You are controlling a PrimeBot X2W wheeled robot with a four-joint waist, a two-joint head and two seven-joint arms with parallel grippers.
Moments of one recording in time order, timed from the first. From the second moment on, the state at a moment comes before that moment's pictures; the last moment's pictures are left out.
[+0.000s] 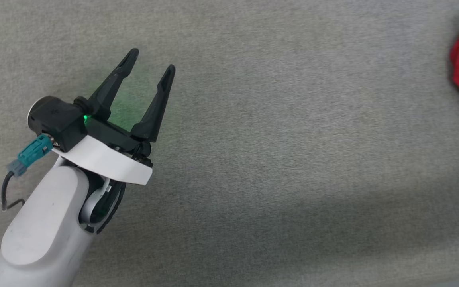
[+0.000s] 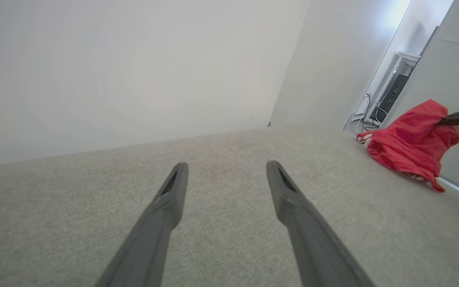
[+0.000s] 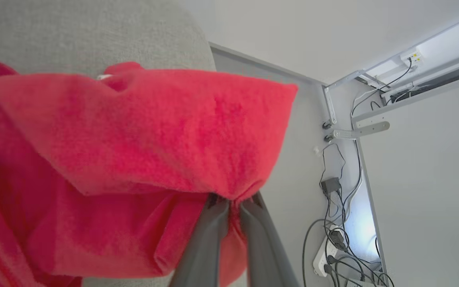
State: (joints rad) left arm -0.57 0.45 -0.47 0.11 -0.57 -0.13 -0.26; right arm -0.86 -0.73 0.00 0.66 0.15 0.13 0.43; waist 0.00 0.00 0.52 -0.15
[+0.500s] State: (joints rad) left arm -0.54 0.46 -0.40 0.12 -0.60 -0.13 -0.26; right arm -0.91 -0.66 -0.04 0.77 0.07 0.13 0.36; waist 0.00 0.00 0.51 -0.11
